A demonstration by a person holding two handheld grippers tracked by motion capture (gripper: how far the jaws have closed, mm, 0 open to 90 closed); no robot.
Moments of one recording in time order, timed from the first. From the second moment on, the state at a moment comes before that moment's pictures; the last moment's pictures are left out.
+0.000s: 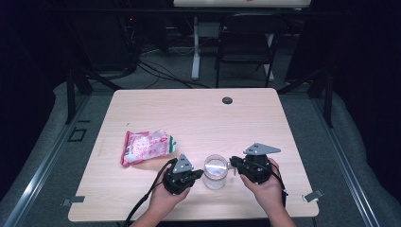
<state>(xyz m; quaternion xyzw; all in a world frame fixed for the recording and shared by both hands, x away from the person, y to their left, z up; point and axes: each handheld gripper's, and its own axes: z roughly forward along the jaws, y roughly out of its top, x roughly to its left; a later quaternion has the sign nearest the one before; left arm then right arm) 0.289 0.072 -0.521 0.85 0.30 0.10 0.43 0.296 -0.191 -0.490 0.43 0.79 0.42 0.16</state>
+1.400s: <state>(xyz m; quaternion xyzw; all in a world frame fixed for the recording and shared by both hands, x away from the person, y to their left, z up) 0.295 0.063 -0.495 0.84 0.28 0.09 0.46 0.260 -0.184 -0.476 0.37 0.81 0.42 0.17</state>
